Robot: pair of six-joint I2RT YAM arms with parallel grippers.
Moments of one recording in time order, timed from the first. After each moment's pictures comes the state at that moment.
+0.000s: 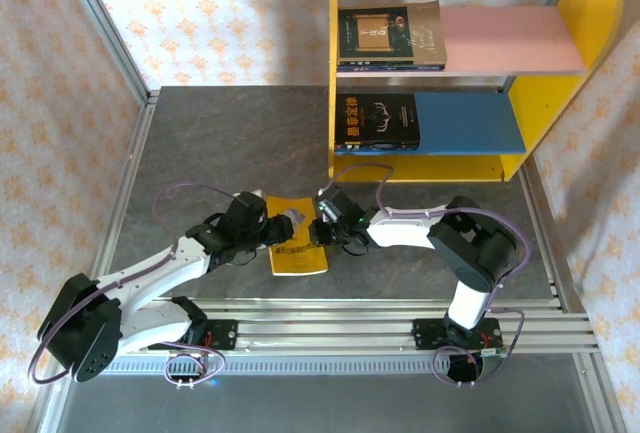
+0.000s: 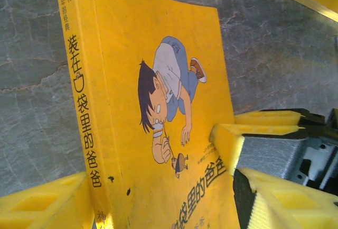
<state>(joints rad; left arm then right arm) -0.58 1.13 0.55 -0.29 0.05 -0.85 0.87 1.75 0.88 -0.07 -0.12 0.64</state>
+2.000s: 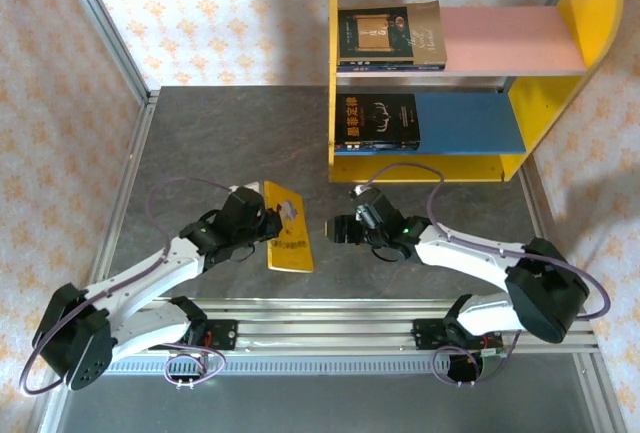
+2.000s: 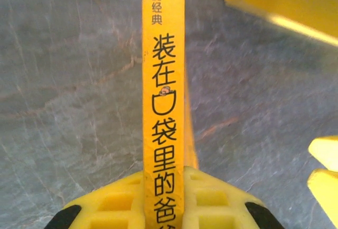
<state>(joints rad) -0.58 1.04 0.62 -0.36 -0.04 -0.82 0.81 1.30 0.66 -0.16 -0.02 0.70</state>
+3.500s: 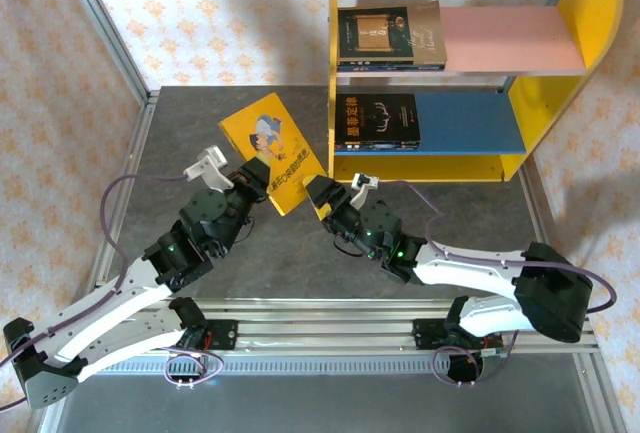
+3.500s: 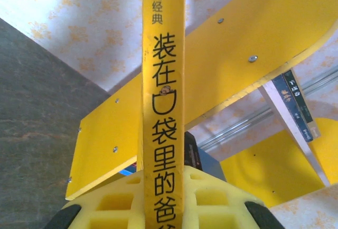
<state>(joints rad) -0.81 0.81 0.75 0.01 -0.57 -0.93 1.03 1.28 0.60 0.66 0.23 1.41</state>
